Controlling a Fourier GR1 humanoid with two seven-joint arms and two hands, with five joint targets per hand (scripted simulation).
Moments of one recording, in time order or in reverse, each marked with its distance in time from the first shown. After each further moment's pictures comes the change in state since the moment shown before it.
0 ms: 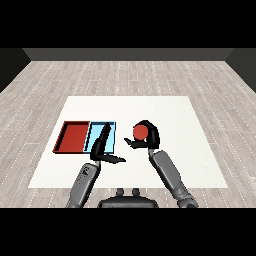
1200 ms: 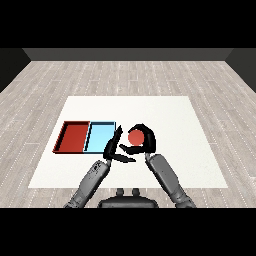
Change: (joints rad) left arm -0.114 -0.001 -0.155 0.249 0.136 0.133 -0.036; right arm 0.032 0.033 0.064 -0.070 0.032 0.020 -0.035
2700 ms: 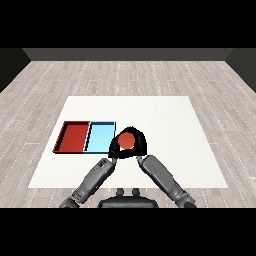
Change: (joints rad) left arm -0.105 0.011 -0.114 0.115 0.210 0.251 -0.079; right arm -0.069 -0.008 0.164 0.049 -0.129 -0.139 -0.059
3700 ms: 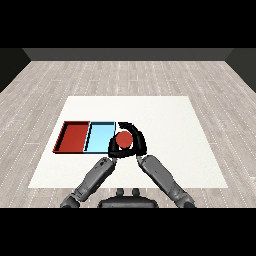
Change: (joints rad) left arm -0.024 -0.004 0.008 0.058 0.045 0.087 -0.149; right arm -0.001 0.009 -0.007 -0.013 0.056 0.011 0.118
